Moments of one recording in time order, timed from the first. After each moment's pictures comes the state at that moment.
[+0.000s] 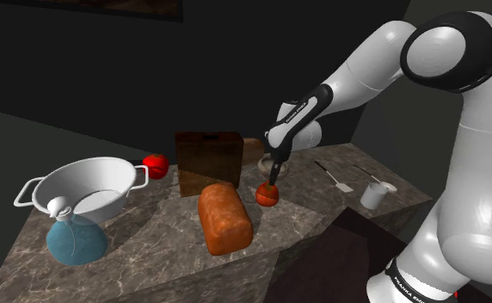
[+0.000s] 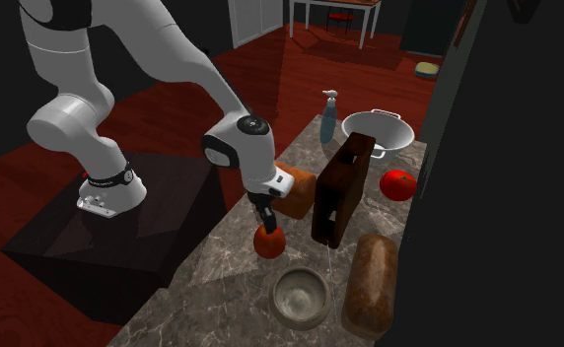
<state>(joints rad) 0.10 0.31 -0.22 -2.33 0.18 2.65 -0.79</state>
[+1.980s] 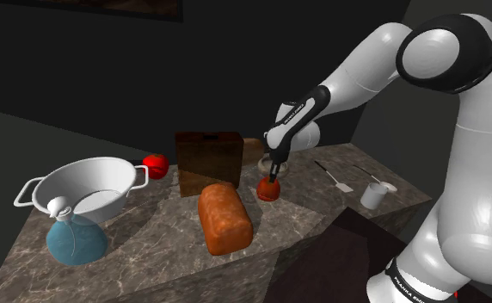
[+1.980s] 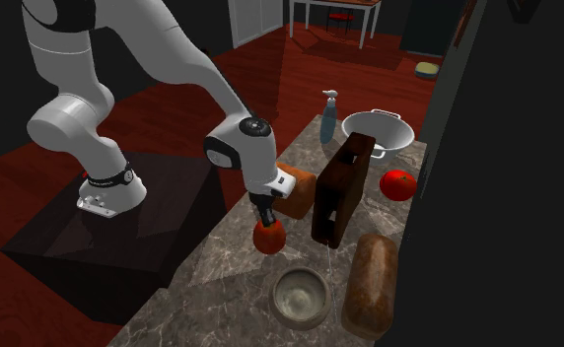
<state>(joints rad) 0.10 0.33 -0.22 -2.32 0.19 2.66 -0.80</state>
